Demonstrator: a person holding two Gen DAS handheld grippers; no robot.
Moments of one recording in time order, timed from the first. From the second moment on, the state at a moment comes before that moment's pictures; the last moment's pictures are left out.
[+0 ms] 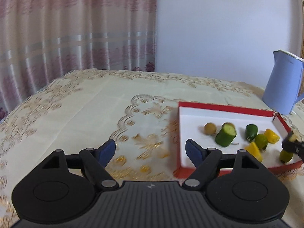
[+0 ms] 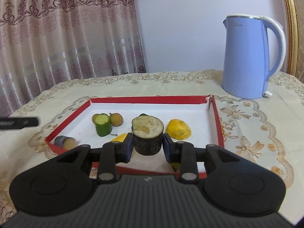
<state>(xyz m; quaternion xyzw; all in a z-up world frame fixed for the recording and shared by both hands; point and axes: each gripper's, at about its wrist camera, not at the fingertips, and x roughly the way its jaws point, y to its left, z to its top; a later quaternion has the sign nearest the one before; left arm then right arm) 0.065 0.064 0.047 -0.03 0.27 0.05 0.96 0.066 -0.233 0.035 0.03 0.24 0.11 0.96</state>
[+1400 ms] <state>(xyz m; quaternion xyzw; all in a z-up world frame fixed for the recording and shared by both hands) 0.077 0.025 0.012 0.02 0.27 0.08 0.96 -0.016 -0.212 0.016 -0.02 0.21 0.07 0.97</state>
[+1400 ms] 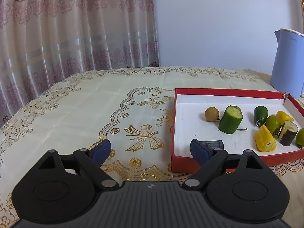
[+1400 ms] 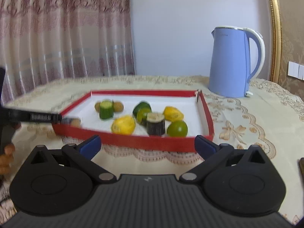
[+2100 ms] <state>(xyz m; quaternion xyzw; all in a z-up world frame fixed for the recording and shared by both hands) 0.065 0.019 0.019 0.02 0.25 0.04 0.97 -0.008 -0.210 0.006 -0.02 0.26 0.07 0.96</state>
